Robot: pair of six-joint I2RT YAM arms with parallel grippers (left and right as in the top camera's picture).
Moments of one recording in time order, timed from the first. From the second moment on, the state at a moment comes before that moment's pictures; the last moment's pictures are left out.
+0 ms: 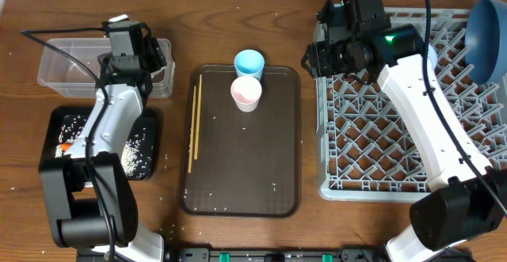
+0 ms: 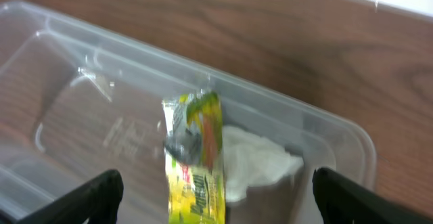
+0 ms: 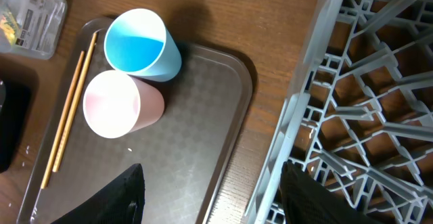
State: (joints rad) left arm 0.07 1.73 1.20 -0.23 -0.27 -0.23; right arm 0.30 1.77 1.71 -0.97 -0.21 0.12
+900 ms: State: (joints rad) left arm -0.20 1.70 1.62 -1.15 -0.04 -0.11; right arm 0.30 1.77 1.71 -0.98 -0.21 0.12
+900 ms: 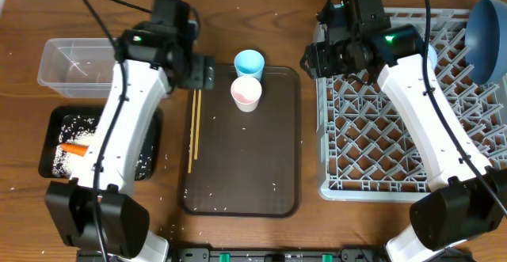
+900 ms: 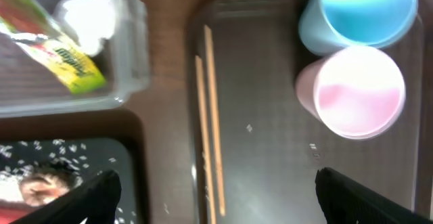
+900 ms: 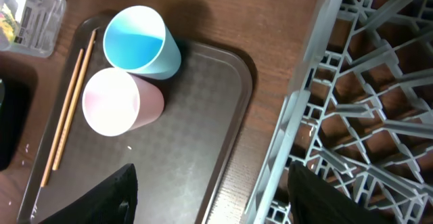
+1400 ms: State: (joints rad) left arm -0.23 1.78 1.48 -1.18 -0.04 -0.25; right arm 0.30 1.77 1.71 -1.02 -0.21 0.12
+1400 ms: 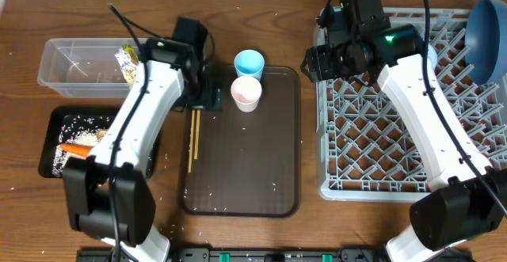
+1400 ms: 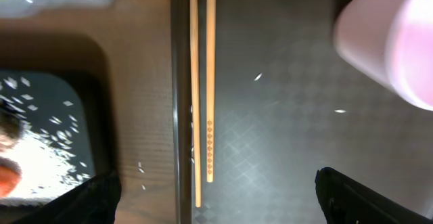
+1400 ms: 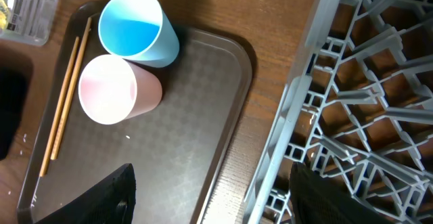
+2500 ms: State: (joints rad) left arm -0.23 1.64 1.26 -0.81 0.03 -0.29; right arm 0.43 1.77 1.71 -0.86 -0.22 0.15
